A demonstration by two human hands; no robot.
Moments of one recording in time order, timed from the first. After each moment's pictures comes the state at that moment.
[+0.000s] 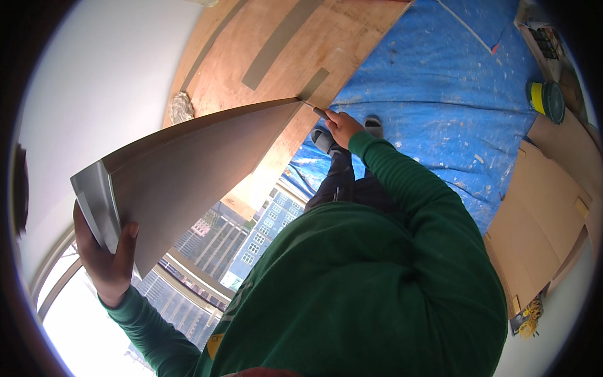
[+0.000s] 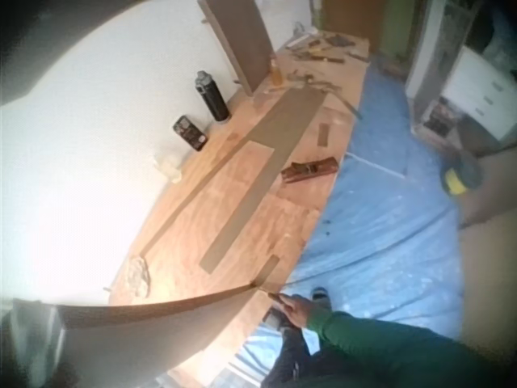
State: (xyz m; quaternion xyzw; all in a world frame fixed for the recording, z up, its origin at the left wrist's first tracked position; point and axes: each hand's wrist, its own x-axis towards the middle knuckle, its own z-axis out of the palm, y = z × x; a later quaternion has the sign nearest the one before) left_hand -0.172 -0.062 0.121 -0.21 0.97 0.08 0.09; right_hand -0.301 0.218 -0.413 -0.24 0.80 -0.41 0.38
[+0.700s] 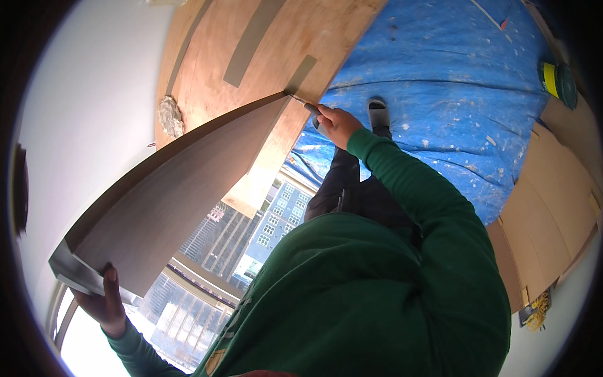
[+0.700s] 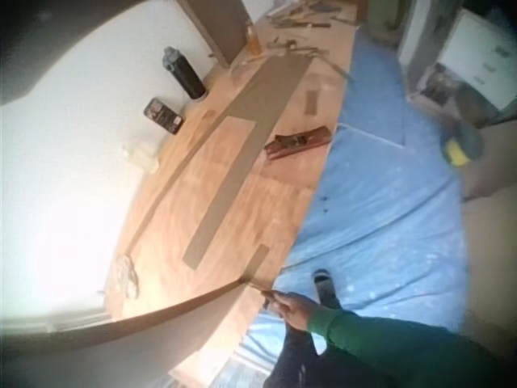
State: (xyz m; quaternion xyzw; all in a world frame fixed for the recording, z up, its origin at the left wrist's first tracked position) left_hand -0.141 -0.083 0.129 -0.25 0.96 0.10 0.00; right_hand -0.301 0.219 -0.403 -0.20 0.74 -0.46 0.44
